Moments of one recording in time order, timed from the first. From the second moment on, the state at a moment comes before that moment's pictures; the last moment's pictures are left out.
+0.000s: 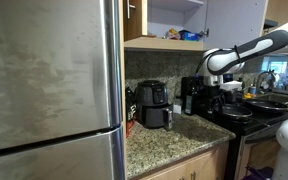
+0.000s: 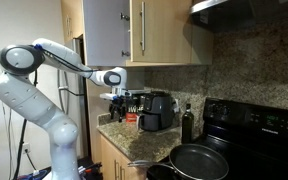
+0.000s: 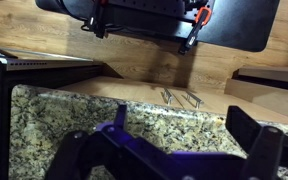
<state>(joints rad) 0.10 -0.62 0.09 -2.60 0.00 1.82 -0.05</state>
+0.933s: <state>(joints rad) 0.10 -0.62 0.09 -2.60 0.00 1.82 -0.05</state>
